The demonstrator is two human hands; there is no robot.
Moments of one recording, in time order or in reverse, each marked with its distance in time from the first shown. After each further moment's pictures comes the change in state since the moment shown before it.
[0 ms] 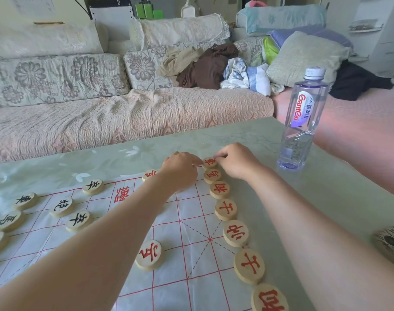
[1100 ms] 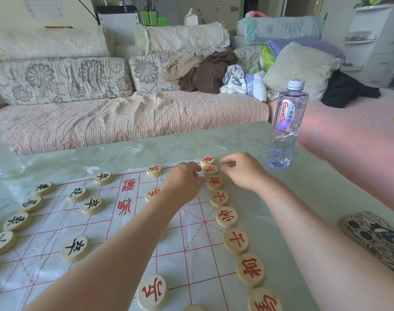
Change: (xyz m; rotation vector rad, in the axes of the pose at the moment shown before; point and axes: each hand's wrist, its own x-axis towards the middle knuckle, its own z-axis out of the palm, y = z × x) left_hand -0.062 0.011 0.015 -0.209 0.116 -0.058; right_hand -0.063 0.011 -0.019 0.086 0.007 -0.008
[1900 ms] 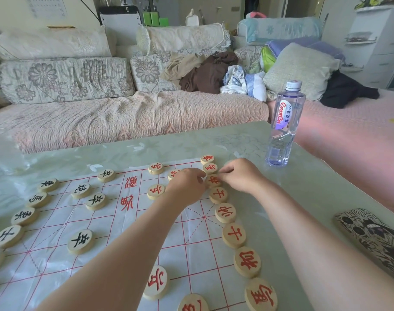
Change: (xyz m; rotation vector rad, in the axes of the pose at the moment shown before) left_hand -0.012 0.004 0.006 0.029 -0.110 -0.053; right_hand -0.017 -0.005 0.005 0.012 -0.080 0.069
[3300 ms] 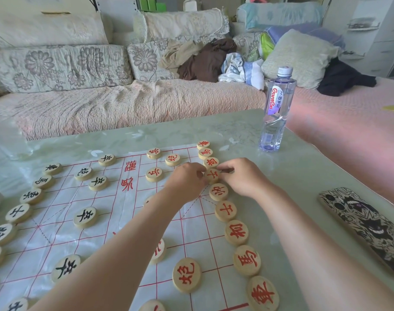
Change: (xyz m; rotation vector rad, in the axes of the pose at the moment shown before) left_hand -0.050 0.014 0.001 0.002 -0.020 0.064; right_hand -0.064 0.008 -0.001 0.025 0.013 -0.053
